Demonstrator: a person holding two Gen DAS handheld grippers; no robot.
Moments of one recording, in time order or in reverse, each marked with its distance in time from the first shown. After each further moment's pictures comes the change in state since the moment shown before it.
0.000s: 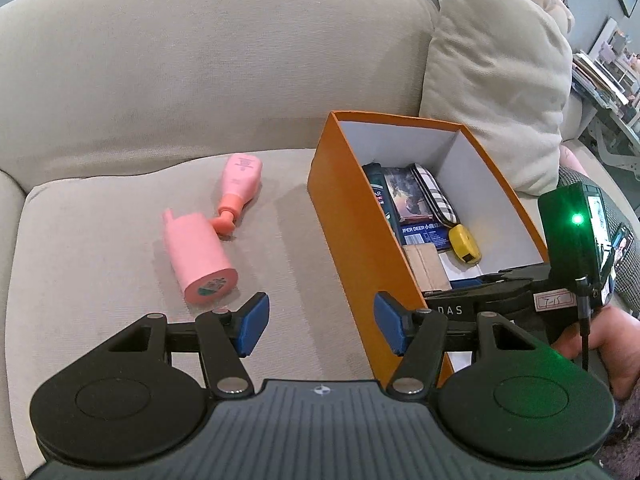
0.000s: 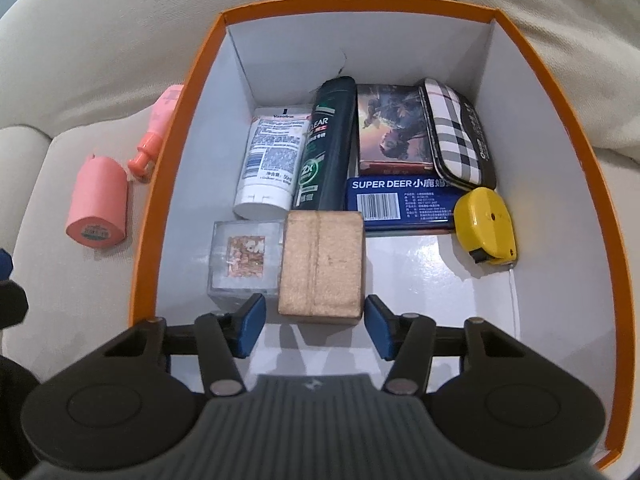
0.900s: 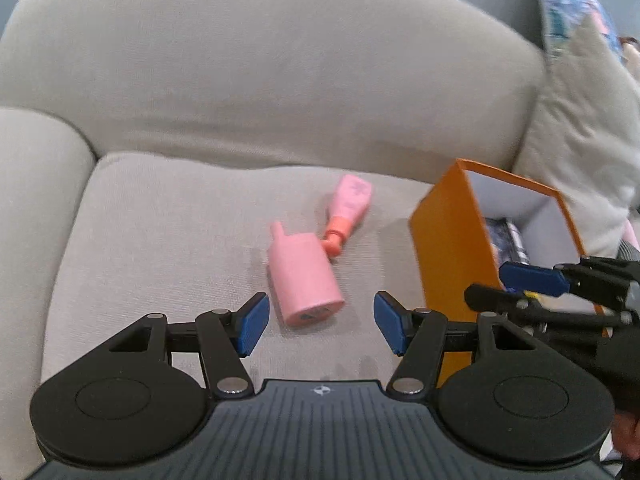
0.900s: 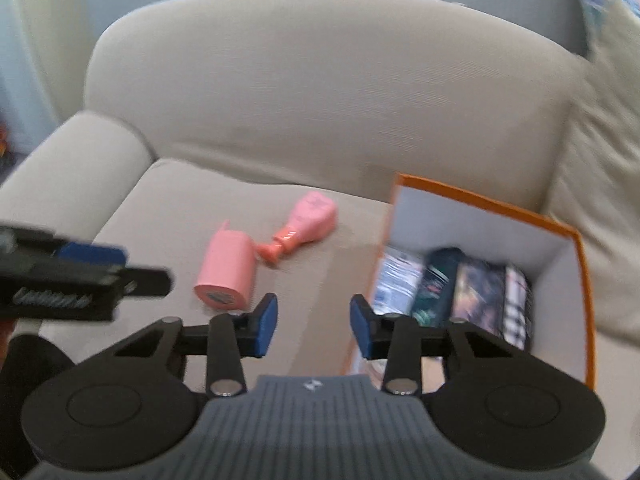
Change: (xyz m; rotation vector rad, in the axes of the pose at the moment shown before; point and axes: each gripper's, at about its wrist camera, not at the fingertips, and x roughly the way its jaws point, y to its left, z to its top) left arm 0.008 0.077 0.025 -0.237 0.004 0.135; right arm -0.078 0.104 0.030 -0.380 -0.236 0.086
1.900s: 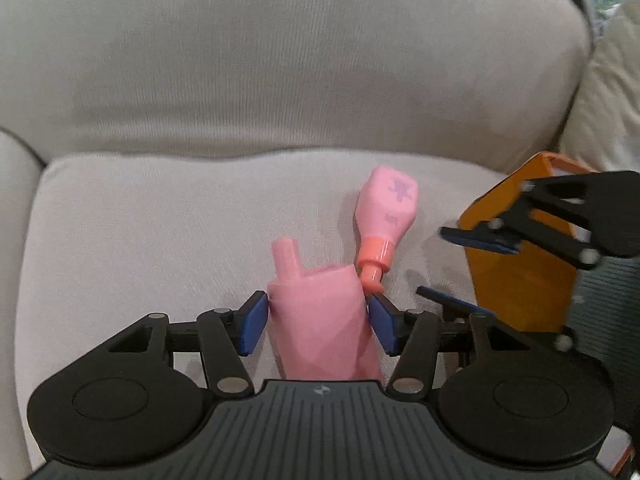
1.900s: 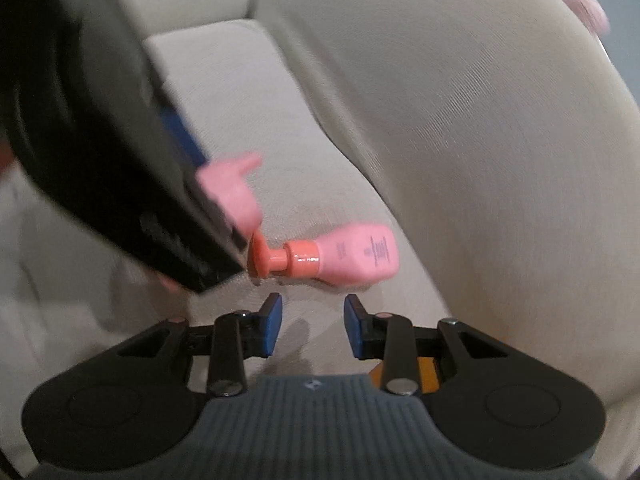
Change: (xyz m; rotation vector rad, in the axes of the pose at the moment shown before) left arm 0.087 0.024 0.041 0.085 0.104 -0.019; right arm 0.137 0.041 0.030 -0.835 0.114 -0.017
